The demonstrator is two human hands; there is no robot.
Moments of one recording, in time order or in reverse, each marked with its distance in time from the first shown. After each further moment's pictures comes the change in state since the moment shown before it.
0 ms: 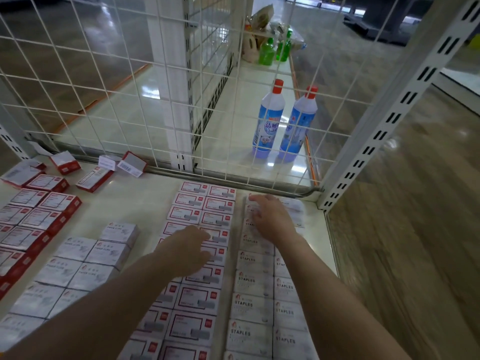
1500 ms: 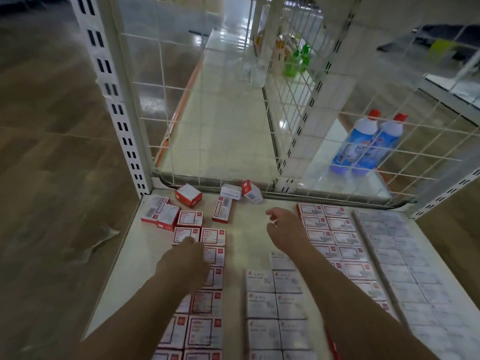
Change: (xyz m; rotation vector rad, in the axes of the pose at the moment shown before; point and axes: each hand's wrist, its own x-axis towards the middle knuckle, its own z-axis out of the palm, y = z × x) left_hand -0.032 -0.301 -0.132 0.040 0.034 -0.021; right_hand 0.032 -0.277 0.116 0.079 0.089 0.183
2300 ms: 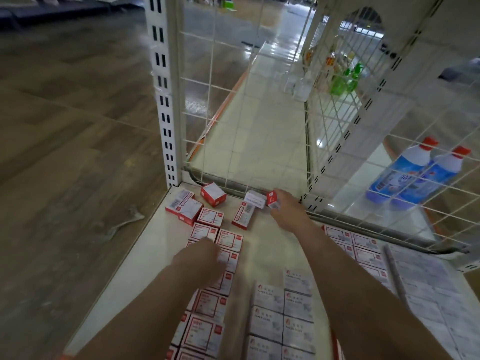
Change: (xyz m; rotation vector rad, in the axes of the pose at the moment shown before) left_hand 0.015 -0.001 0.009 -0.158 -0.028 -0.139; right_hand 0.086 -0.024 0.013 -0.128 -0.153 -0.183
